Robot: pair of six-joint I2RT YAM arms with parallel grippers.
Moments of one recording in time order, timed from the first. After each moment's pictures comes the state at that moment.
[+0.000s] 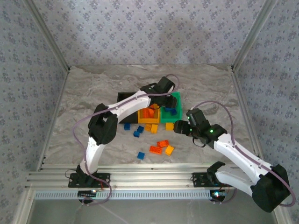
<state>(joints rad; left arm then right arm) -0.83 2.17 1.89 -0.64 0.07 -0.46 0.57 0.98 0.67 -0.59 0.04 0.67</state>
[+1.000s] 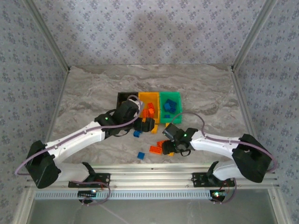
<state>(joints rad) -0.86 1.26 0.95 -0.50 0.00 -0.59 0.91 1.35 0.65 -0.62 0.04 0.69</state>
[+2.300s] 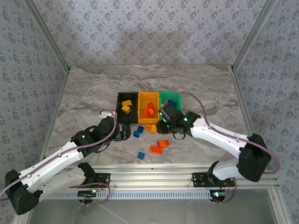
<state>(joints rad) -0.84 0.85 0.70 -0.72 -0.32 -0.72 0.84 1.42 1.07 -0.64 0.03 0.58</state>
